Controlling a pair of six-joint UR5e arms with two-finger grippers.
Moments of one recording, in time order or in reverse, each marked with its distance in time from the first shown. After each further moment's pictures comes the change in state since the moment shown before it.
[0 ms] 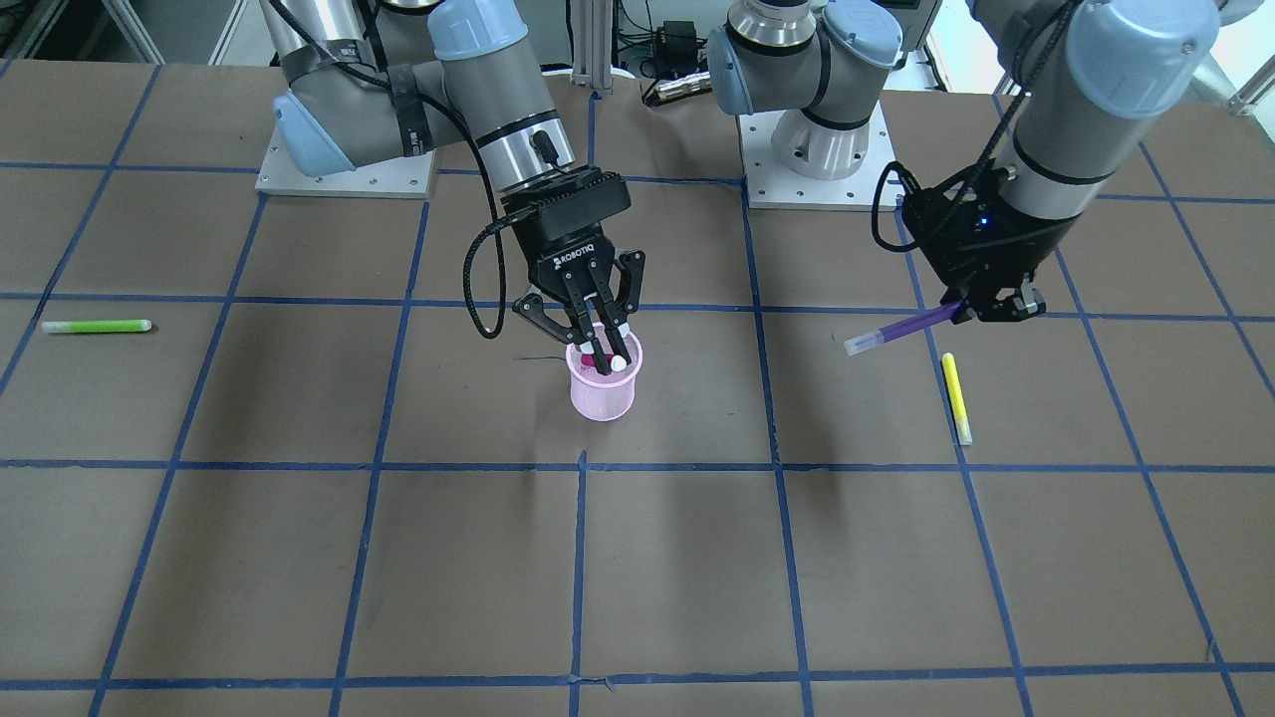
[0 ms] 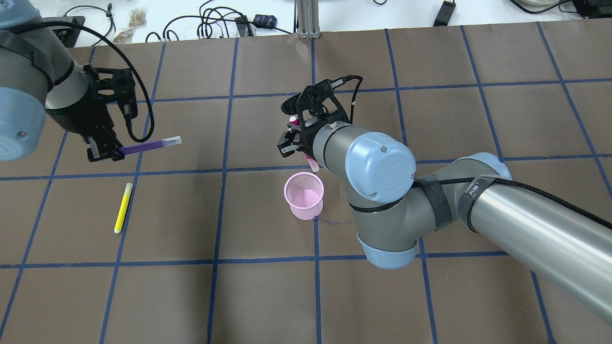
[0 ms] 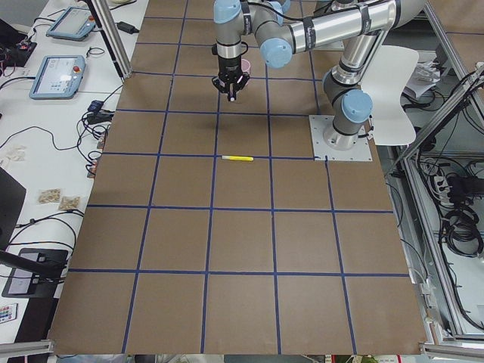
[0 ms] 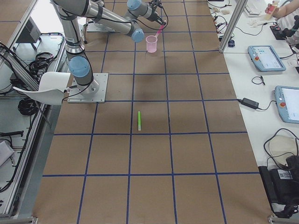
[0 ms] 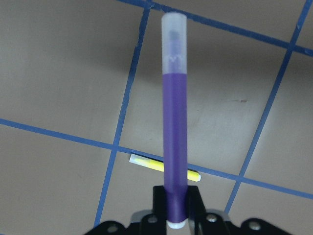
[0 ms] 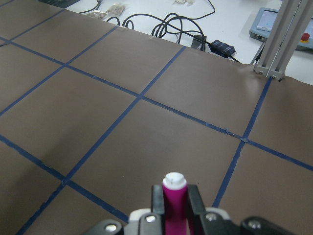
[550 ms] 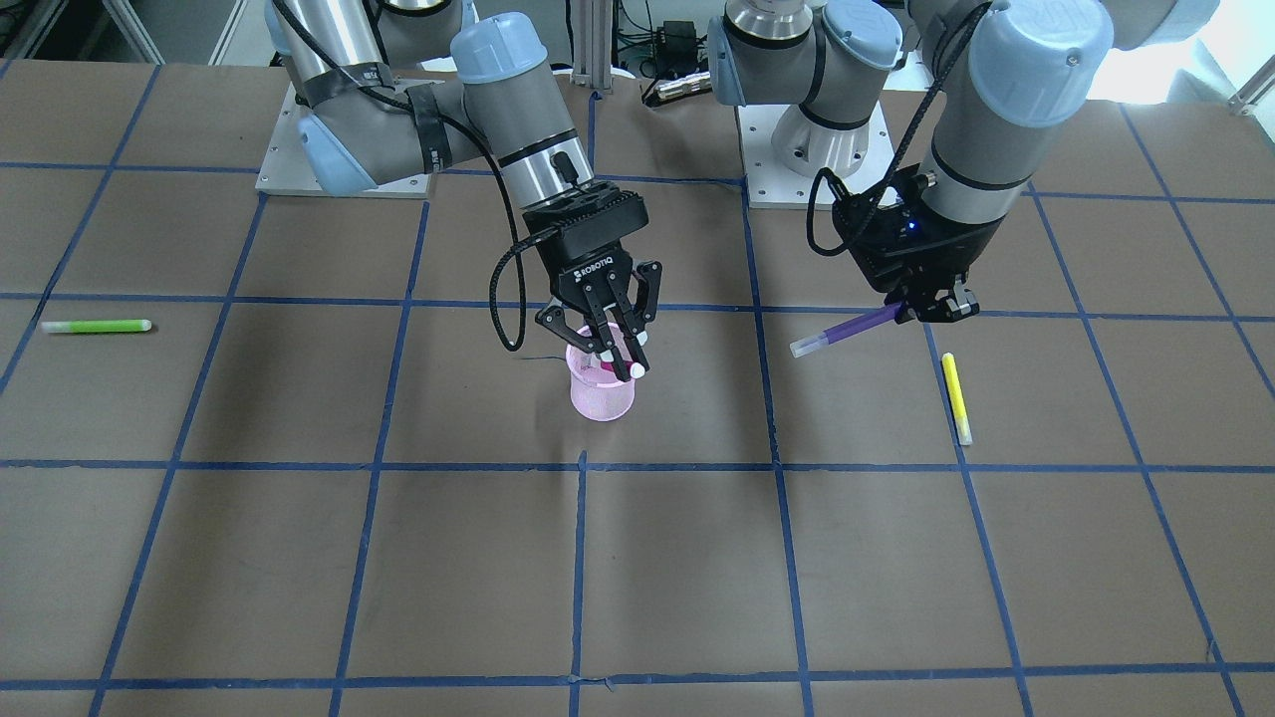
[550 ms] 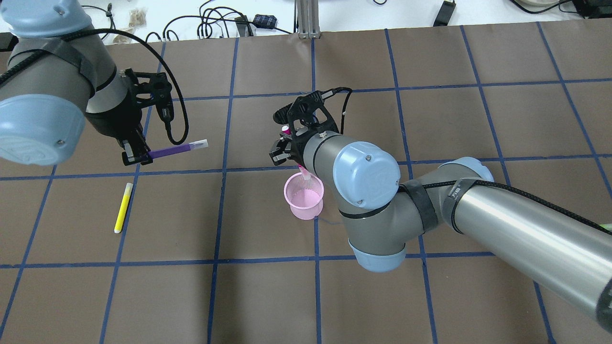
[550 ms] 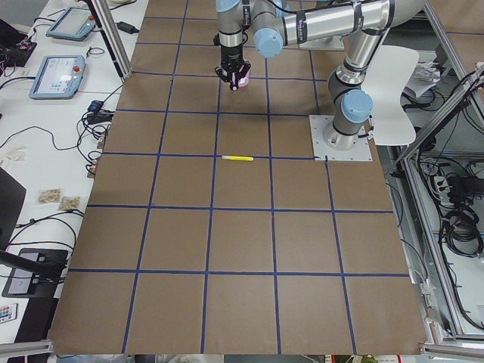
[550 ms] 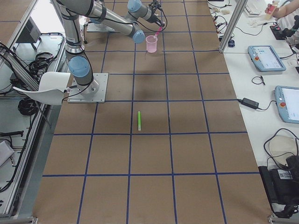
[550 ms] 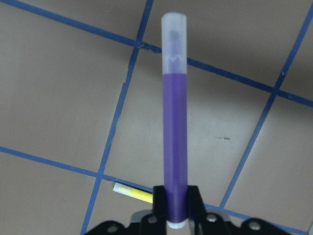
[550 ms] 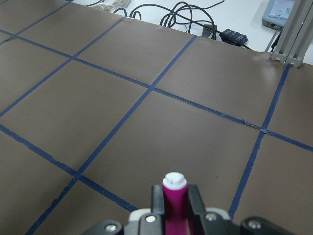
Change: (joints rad) left arm -0.082 -0.012 -0.008 -0.003 0.004 -0.098; right arm 0.034 0.057 0.003 -0.058 -0.006 0.038
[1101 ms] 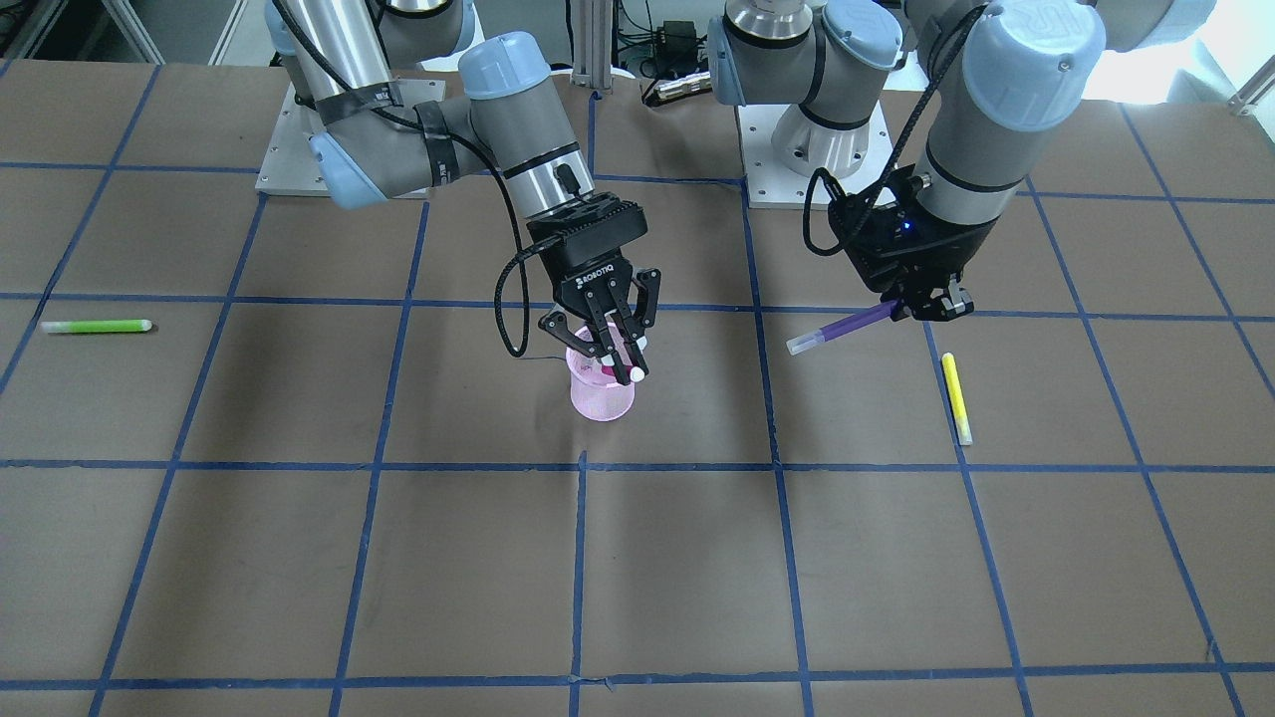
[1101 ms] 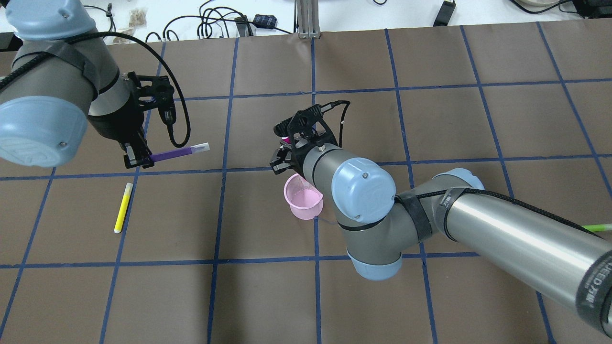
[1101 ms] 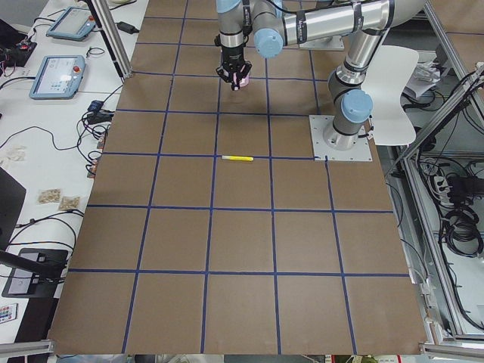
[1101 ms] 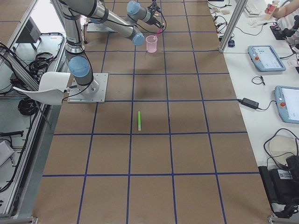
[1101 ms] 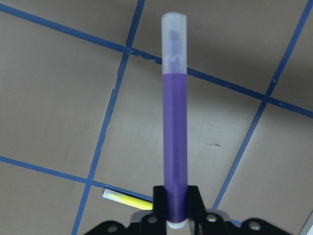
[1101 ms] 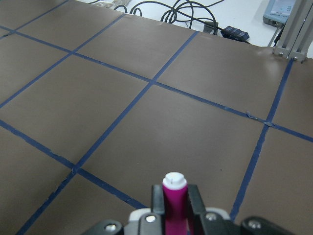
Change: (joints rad) left arm -0.002 0.001 -0.004 -0.012 0.002 -0.004; right arm 0.007 0.032 0.046 -0.090 -0.008 0.004
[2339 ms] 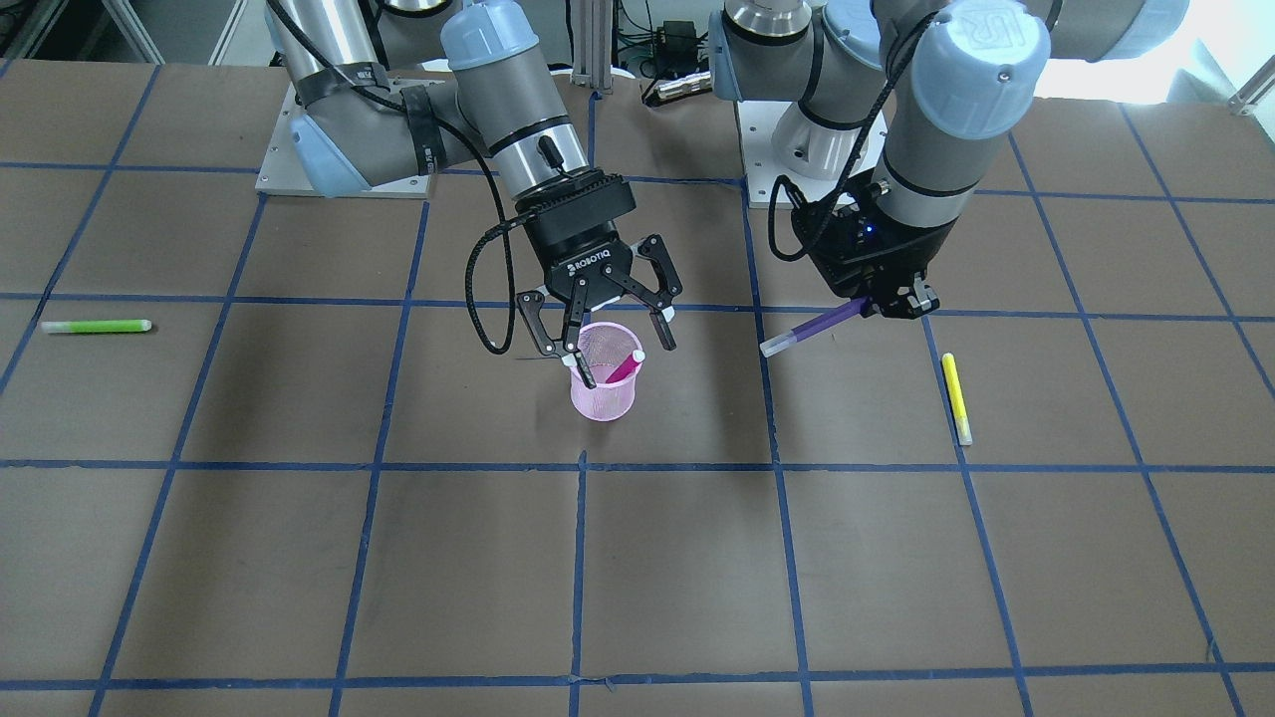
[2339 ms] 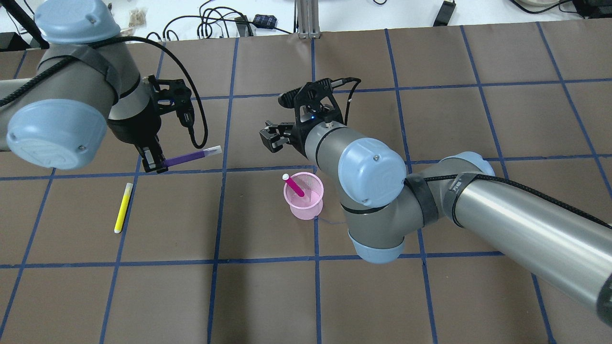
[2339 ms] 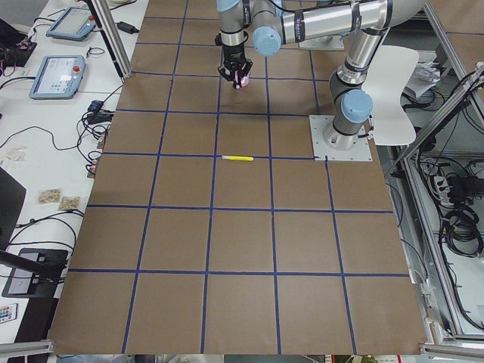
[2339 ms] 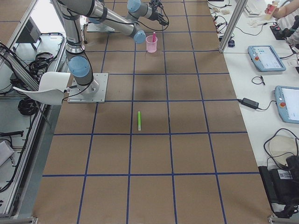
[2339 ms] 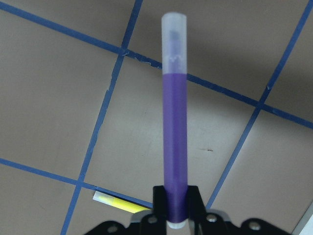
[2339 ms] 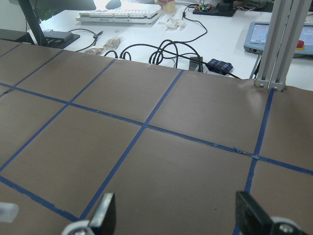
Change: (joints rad) left arm -0.086 -0.018 0.001 -0.022 0.006 -0.176; right arm -0.032 -0.050 -0.114 0.092 0.012 0.102
